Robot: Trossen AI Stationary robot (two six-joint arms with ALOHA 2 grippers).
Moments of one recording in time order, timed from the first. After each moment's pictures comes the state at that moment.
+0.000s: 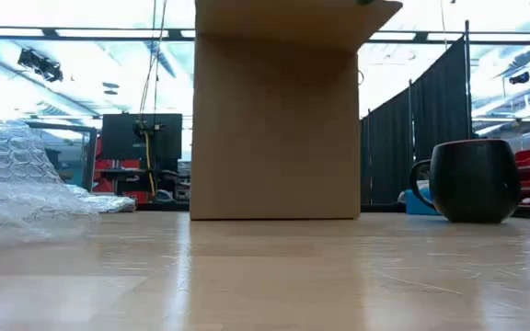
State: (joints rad) left arm -1.11 1.46 0.98 -0.59 -0.55 -0.67; right arm 0.58 1.65 1.10 0.33 0.80 0.26
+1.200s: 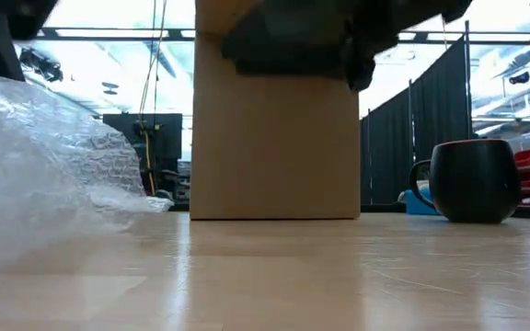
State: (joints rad) left arm -0.90 1.63 1.01 -0.60 -0.62 -0.46; right arm 0.57 1.97 1.10 0.48 0.74 0.32
